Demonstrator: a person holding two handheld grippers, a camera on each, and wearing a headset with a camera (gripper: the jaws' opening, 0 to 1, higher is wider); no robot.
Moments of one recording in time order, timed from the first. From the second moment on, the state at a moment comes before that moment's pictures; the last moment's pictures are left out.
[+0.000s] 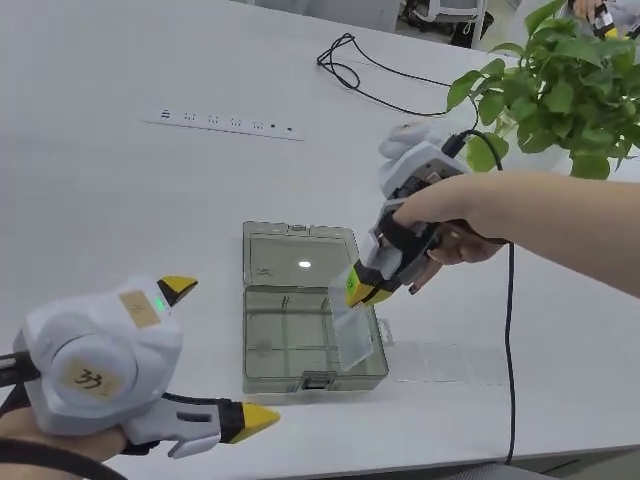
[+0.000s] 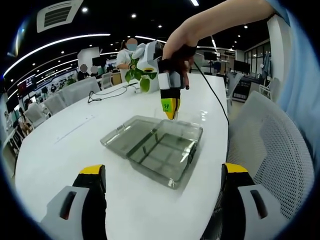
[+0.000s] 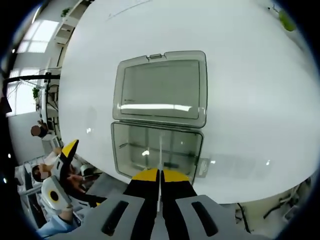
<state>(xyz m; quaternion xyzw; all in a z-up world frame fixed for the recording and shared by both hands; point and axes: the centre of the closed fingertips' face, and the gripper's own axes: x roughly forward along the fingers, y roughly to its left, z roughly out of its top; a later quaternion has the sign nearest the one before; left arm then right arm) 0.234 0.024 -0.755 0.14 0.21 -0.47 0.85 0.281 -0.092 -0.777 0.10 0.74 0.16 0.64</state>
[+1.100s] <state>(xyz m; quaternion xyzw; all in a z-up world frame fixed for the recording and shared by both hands) 0.234 0.030 -0.767 0.13 0.22 -0.47 0.84 0.279 -0.096 -0.799 0.08 0.75 0.13 0.64</state>
